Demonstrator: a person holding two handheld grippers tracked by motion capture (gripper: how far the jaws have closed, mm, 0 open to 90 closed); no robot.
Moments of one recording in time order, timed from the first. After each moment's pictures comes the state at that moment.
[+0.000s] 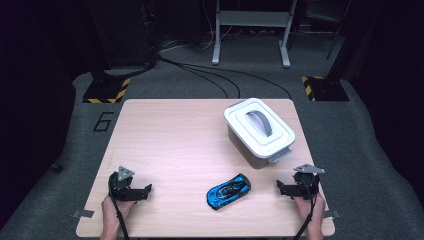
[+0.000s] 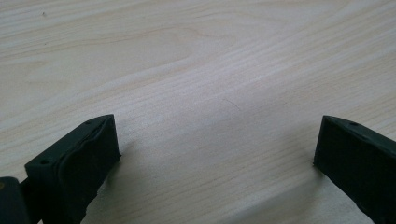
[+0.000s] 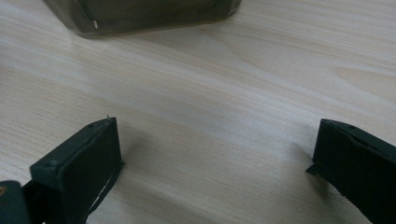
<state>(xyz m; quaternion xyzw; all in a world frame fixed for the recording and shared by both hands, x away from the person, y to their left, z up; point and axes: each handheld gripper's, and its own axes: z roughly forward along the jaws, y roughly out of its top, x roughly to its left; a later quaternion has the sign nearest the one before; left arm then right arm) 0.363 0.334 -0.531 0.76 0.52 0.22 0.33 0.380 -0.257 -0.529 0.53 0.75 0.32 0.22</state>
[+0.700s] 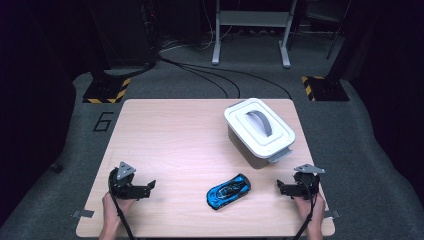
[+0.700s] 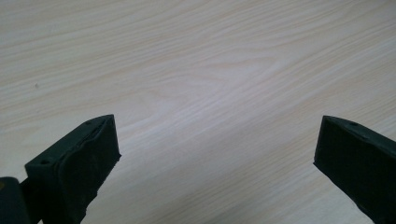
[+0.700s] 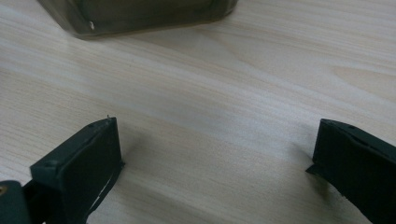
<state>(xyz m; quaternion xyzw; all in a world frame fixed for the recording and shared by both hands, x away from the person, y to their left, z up) 0.356 0.314 -0.492 0.77 0.47 0.22 0.37 0.380 -0.257 -0.529 0.54 0.75 0.32 0.23</state>
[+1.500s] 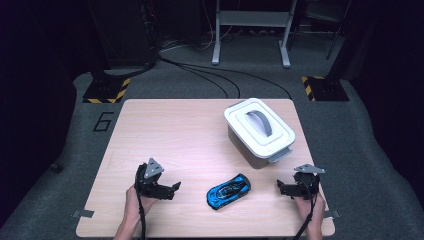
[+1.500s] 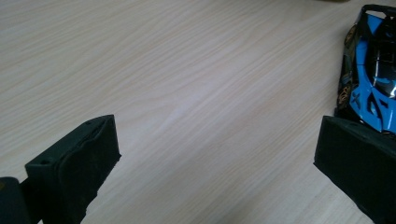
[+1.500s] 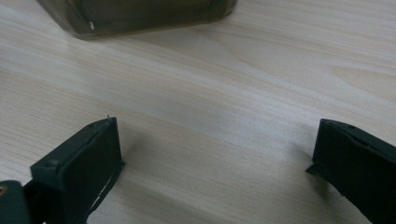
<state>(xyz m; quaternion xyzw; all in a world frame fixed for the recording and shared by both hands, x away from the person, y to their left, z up) 0.359 0.239 -0.472 0.82 0.38 0.20 0.38 0.380 -0.257 -0.529 0.54 0.75 0.32 0.22</state>
